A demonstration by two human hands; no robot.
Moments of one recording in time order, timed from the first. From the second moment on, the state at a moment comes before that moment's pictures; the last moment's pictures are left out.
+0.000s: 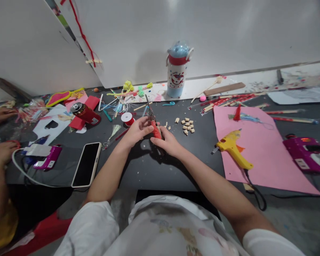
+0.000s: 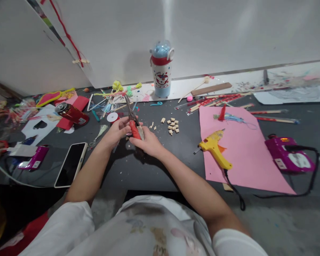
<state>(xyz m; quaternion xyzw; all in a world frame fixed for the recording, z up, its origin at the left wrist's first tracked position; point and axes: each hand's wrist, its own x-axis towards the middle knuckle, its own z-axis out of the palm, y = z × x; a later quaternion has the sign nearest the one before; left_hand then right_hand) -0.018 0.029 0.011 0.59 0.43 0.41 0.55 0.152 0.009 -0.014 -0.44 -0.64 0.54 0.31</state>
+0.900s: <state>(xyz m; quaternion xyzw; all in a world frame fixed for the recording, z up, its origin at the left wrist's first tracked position) -0.059 0.033 0.021 0.75 0.51 0.42 -0.07 0.155 0.004 -0.008 -0.40 -0.72 0.52 0.23</state>
